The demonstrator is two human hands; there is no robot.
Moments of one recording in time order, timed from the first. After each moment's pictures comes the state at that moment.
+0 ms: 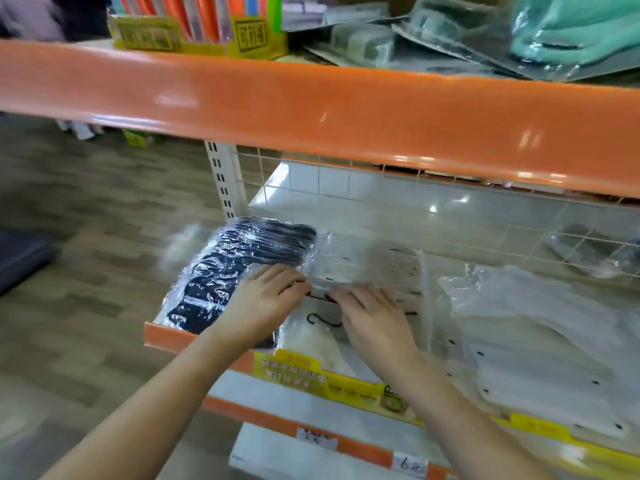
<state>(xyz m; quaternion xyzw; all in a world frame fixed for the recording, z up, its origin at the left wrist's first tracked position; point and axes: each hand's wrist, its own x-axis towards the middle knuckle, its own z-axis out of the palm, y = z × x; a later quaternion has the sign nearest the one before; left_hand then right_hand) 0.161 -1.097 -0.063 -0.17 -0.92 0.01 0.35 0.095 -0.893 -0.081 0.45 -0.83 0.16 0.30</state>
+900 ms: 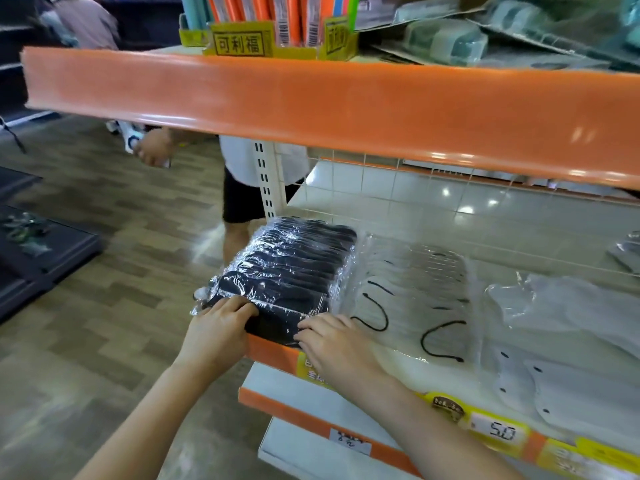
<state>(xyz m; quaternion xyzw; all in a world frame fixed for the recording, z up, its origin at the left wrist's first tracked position) 0.244 -1.174 -0.098 0.14 -0.98 0.02 0.15 0.135 -0.979 -0.128 0.56 -0.79 0.18 0.16</state>
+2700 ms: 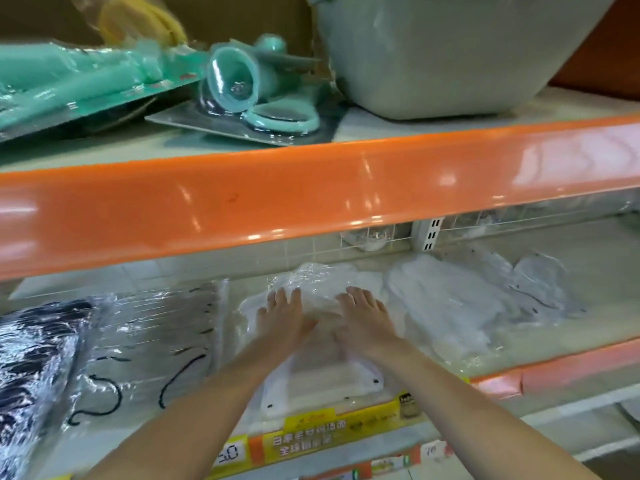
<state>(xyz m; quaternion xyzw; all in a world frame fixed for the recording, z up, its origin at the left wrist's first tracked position) -0.019 -0.767 -0.092 -0.02 -1.00 -0.07 -0.06 -0.012 -0.600 -0.089 0.15 -0.98 0.11 0.00</state>
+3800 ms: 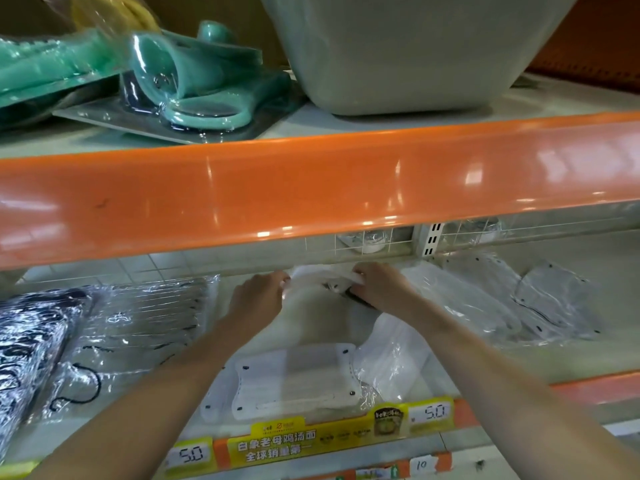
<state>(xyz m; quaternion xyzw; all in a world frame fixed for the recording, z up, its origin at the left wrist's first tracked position) -0.037 -0.774 -0.058 -0.01 -0.99 -0.14 0.08 -0.073 -0.545 -0.037 0.15 -0.97 0.19 -0.04</state>
